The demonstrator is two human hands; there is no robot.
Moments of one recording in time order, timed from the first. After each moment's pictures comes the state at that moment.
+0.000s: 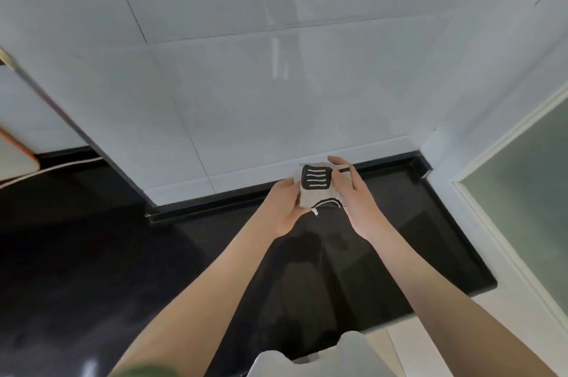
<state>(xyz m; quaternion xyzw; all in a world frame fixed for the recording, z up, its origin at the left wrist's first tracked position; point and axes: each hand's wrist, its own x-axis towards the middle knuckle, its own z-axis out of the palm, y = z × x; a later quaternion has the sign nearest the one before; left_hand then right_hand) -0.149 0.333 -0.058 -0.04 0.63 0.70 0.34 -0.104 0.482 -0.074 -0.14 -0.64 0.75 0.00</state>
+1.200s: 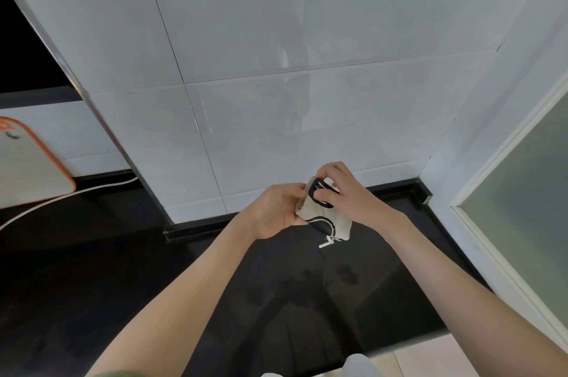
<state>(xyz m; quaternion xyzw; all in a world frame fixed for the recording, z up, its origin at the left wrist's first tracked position) -0.133 0.301 0.007 0.12 0.54 0.70 0.44 -0.103 0.475 0.004 0.05 -0.90 0.43 -0.04</state>
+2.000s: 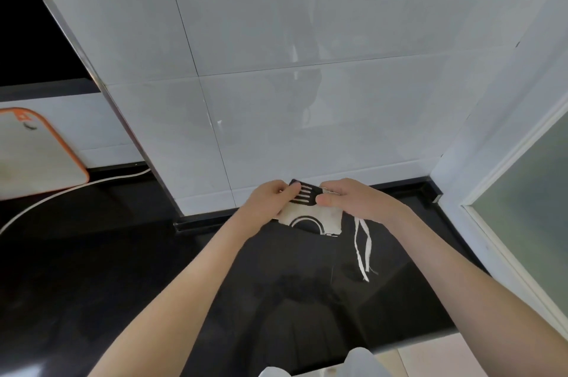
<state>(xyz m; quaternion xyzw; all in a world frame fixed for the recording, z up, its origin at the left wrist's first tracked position) -0.140 0.273 -0.014 0.07 0.82 0.53 0.22 -0.104 0.474 0.003 0.04 -0.87 0.44 -0.20</state>
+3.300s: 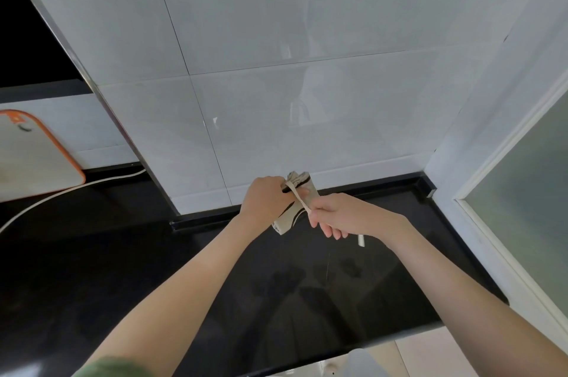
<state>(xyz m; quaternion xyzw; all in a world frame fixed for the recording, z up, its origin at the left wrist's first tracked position) -0.141 0.295 -0.010 0.13 0.96 0.24 0.10 -0.072 0.457 0.013 0.06 -0.91 0.34 -0.24</state>
